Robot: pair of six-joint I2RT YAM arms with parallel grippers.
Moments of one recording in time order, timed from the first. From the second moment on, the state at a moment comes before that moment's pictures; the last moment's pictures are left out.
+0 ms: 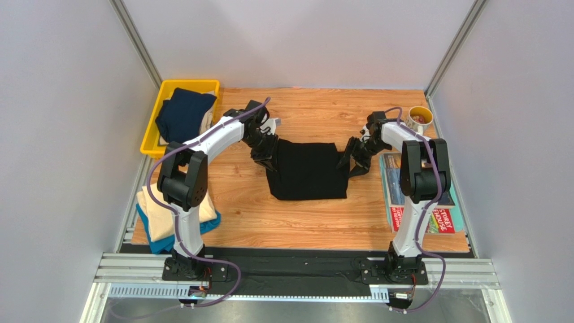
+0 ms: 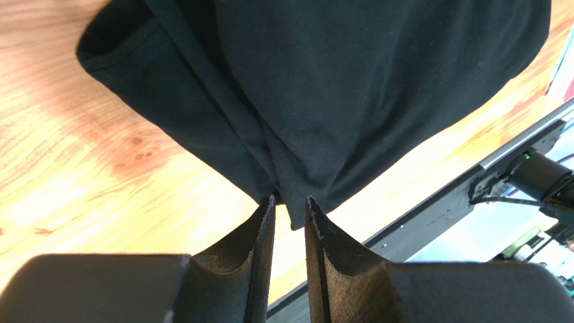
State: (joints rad) left arm -0.43 1.96 1.55 -0.87 0.46 -0.22; right arm 0.07 2.00 1.40 -0.86 -0.51 0.49
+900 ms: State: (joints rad) left arm -0.47 2.02 1.71 -0.93 0.44 -0.21; right arm 0.02 1.88 1.34 -0.80 -0.49 0.46
